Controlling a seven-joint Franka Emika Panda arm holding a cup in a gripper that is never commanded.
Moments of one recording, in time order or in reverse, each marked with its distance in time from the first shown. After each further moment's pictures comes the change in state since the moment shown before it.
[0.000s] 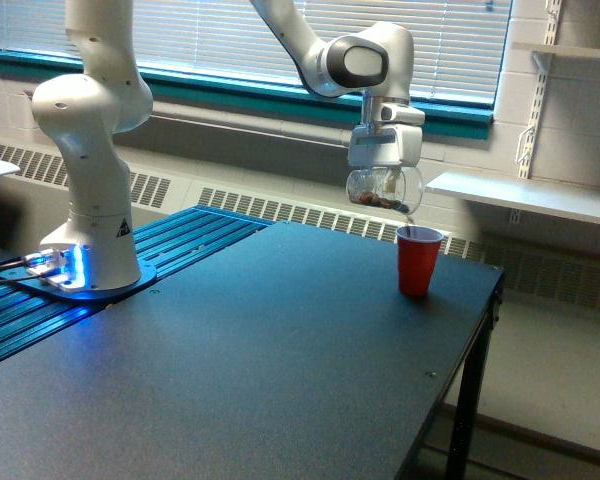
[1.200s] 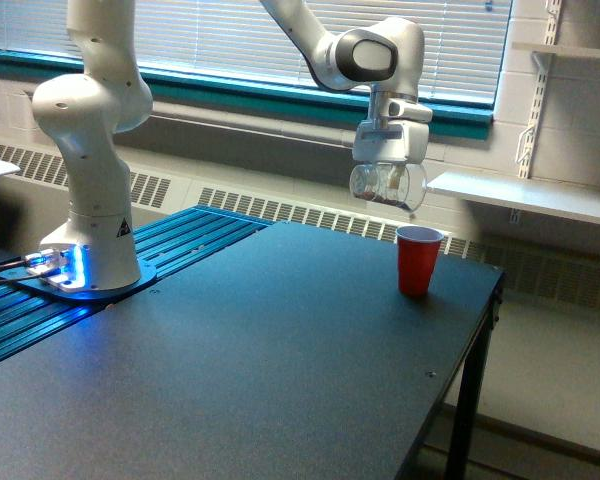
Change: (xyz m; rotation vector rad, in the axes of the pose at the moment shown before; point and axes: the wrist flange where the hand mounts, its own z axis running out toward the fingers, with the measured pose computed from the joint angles) arm 0.011 -0.001 -0.007 -0.009 -0.048 -0.005
